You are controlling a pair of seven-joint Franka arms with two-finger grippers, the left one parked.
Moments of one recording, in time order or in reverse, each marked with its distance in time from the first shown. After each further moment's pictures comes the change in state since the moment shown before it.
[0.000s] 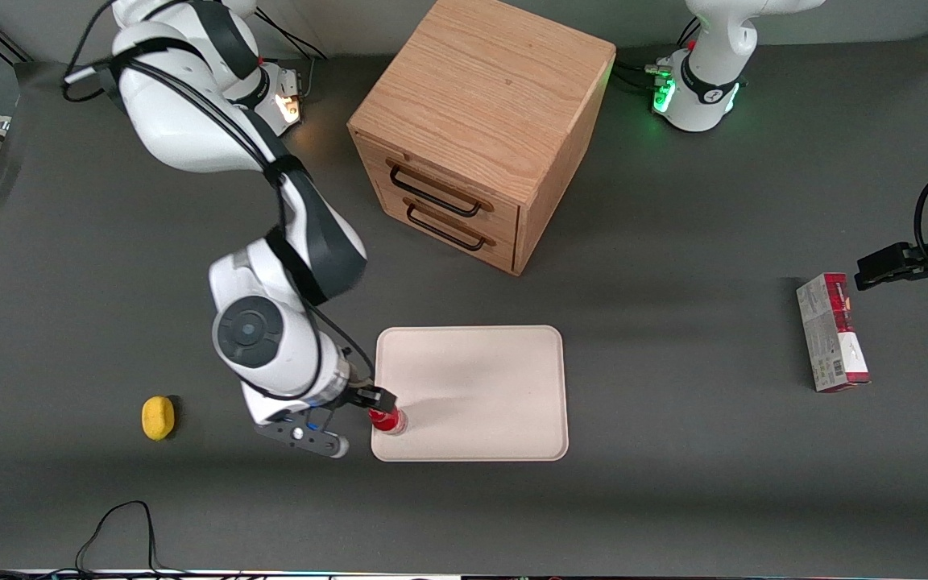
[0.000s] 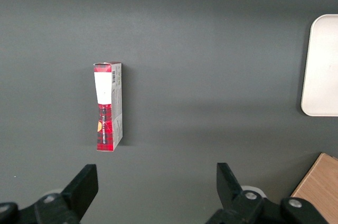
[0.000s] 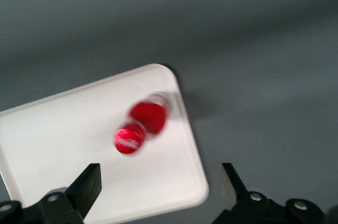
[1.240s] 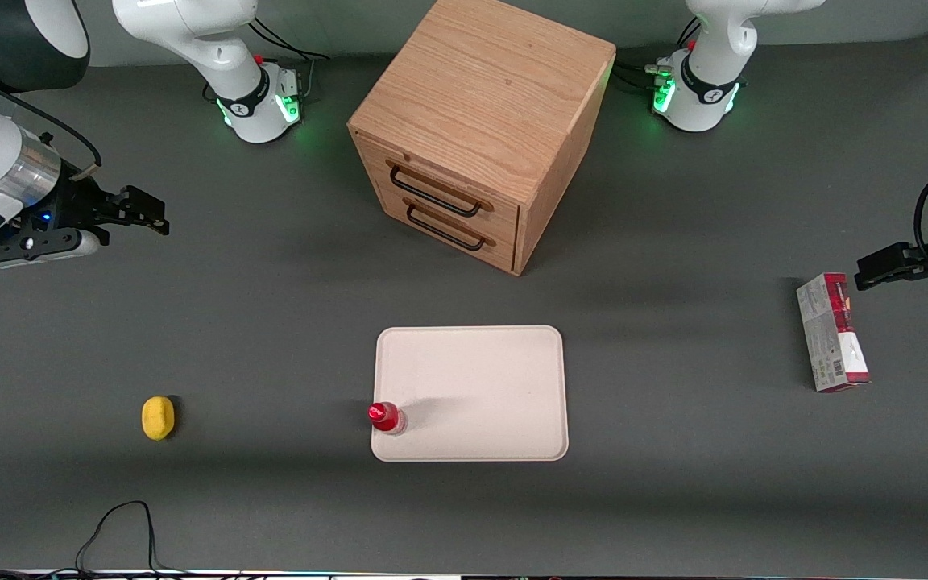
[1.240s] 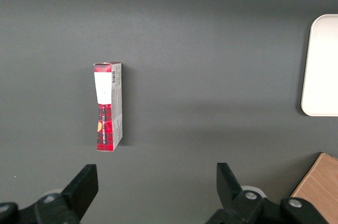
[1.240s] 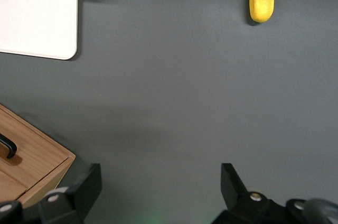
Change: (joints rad) arm -0.201 -0.980 -0.205 -1.015 0.113 -0.060 -0.788
